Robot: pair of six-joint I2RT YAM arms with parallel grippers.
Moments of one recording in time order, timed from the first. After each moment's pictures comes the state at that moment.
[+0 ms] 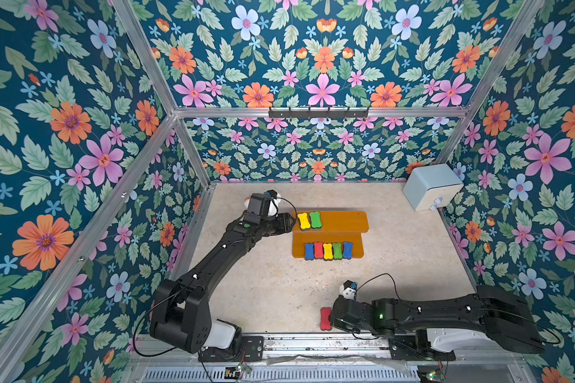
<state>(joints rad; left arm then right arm) -0.38 1.41 1.08 -0.37 0.30 -0.42 1.40 1.29 0.53 -0.24 0.10 1.52</state>
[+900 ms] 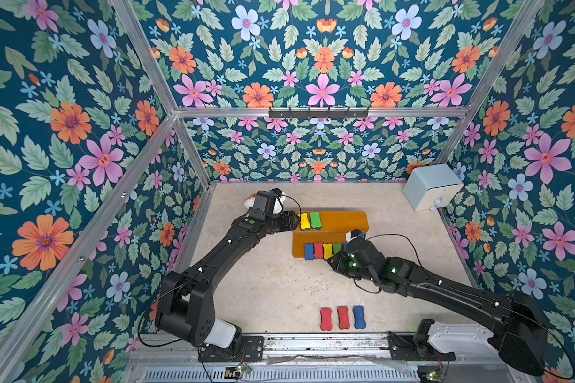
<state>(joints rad) -0.41 1.48 1.15 -0.38 0.31 -0.46 0.91 1.25 0.88 -0.34 0.00 1.08</state>
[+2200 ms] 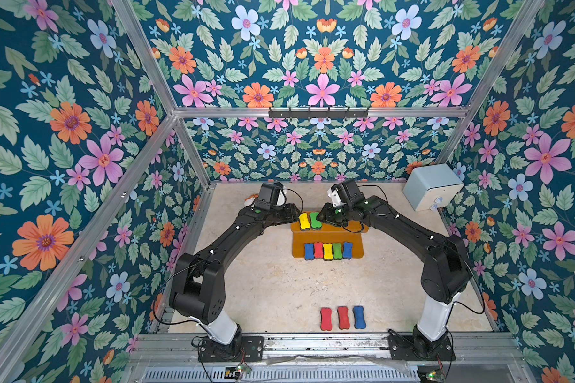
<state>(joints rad) -0.40 1.62 1.27 -0.40 0.27 -0.44 0.61 1.85 1.59 -0.58 -0.31 0.66</state>
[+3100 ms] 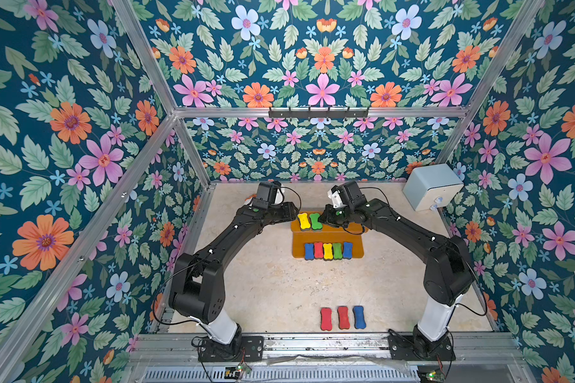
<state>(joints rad) -0.38 1.62 1.28 -0.40 0.27 -0.44 0.61 1.82 1.51 -0.51 -0.35 0.67</state>
